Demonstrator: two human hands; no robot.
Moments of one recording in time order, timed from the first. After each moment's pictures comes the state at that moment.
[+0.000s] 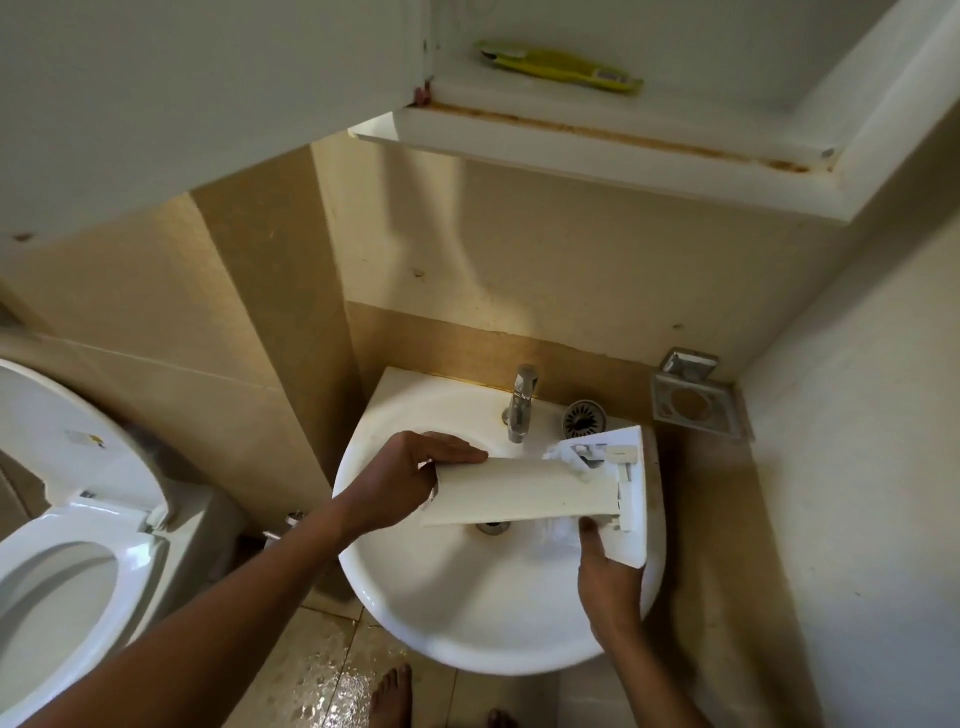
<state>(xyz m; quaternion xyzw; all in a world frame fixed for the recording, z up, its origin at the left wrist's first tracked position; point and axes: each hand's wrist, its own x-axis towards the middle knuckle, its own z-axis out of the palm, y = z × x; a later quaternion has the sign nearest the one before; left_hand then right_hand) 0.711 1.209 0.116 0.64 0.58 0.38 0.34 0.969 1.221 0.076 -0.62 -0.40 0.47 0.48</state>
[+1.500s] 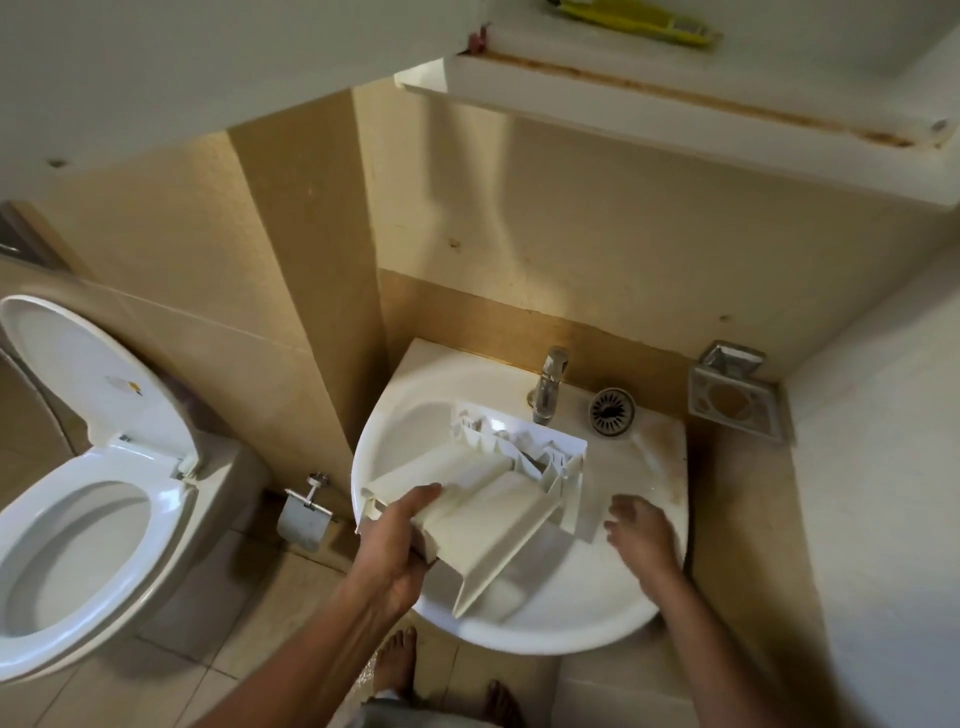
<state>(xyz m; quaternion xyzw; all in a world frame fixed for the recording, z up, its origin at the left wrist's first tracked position) 0.763 1.142 0.077 -0.13 0.53 0.64 0.55 1.020 1.304 -0.006 -0.69 -0.57 0.43 0.15</state>
